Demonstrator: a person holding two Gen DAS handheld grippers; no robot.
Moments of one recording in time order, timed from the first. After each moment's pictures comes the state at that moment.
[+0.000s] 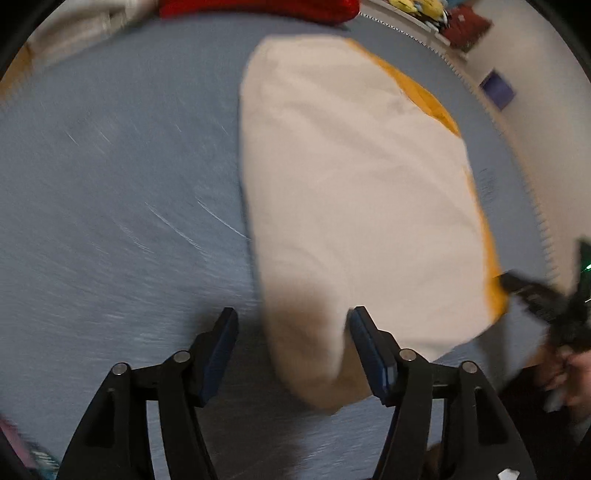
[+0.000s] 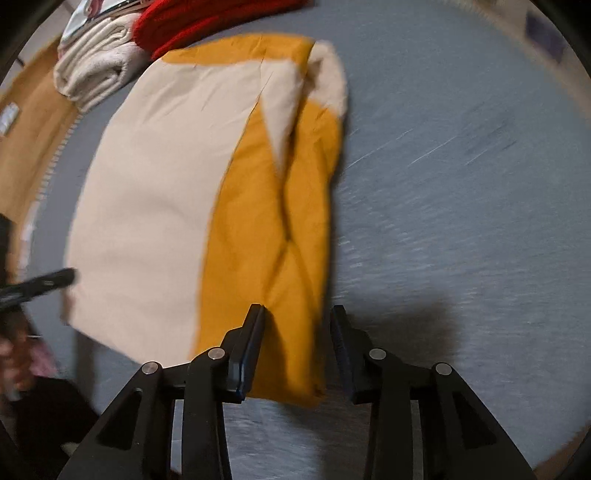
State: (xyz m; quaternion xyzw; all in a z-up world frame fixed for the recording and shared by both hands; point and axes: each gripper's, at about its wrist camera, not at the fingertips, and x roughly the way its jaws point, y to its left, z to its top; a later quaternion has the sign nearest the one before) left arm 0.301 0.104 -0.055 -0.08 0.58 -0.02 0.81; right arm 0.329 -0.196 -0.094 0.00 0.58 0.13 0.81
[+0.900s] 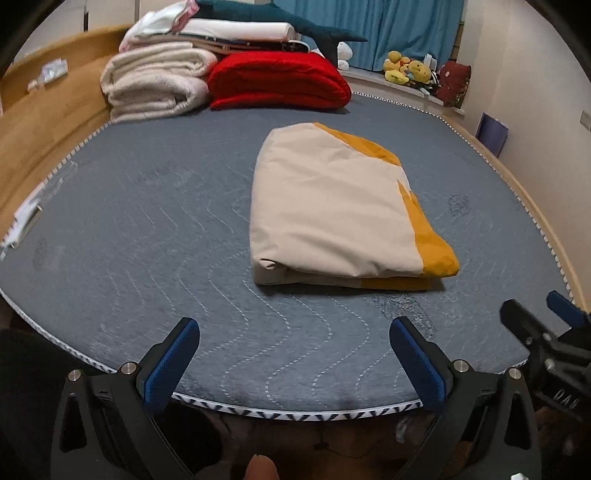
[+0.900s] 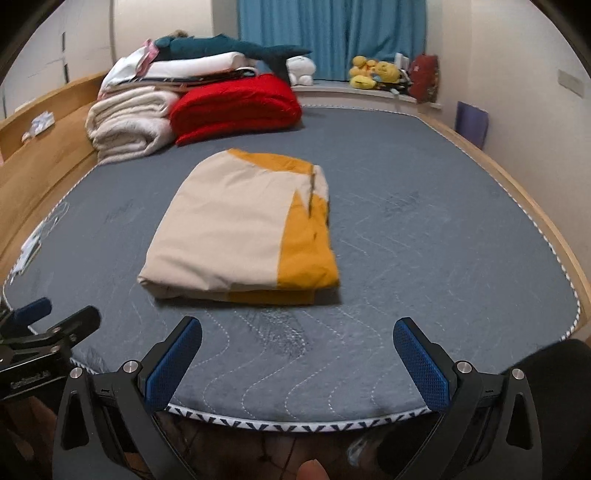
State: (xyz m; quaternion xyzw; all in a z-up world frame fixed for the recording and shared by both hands) left arm 0.104 0.022 0.014 -0.07 0.42 0.06 0.90; right arm 0.101 -0.166 0.012 -0.01 0.38 0.07 0.92
